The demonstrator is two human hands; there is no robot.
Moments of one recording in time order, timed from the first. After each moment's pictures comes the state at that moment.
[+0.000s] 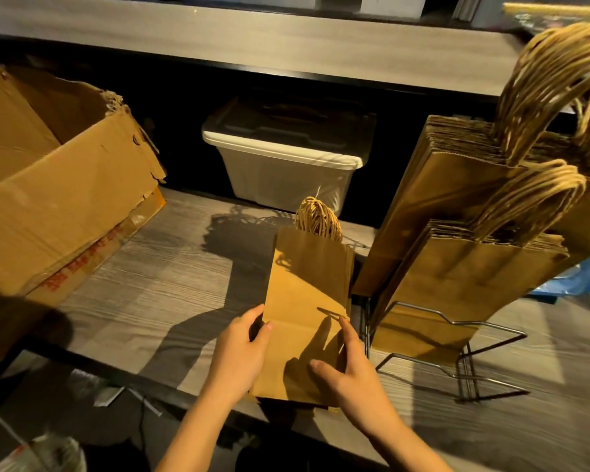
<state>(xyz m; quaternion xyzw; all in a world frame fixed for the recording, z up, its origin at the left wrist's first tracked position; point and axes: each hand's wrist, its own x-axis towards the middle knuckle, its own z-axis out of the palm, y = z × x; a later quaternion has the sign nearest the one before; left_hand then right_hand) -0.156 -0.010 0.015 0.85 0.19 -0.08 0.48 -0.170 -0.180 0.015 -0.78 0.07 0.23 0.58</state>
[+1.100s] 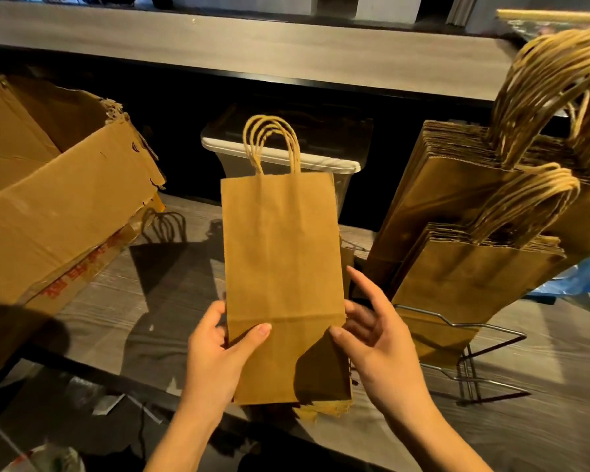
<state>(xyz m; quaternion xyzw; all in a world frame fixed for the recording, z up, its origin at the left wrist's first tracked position) -0.177 -0.004 0.062 0.68 0.20 0.03 0.70 -0.161 -0.187 0.074 -0.71 -0.01 0.07 0.71</state>
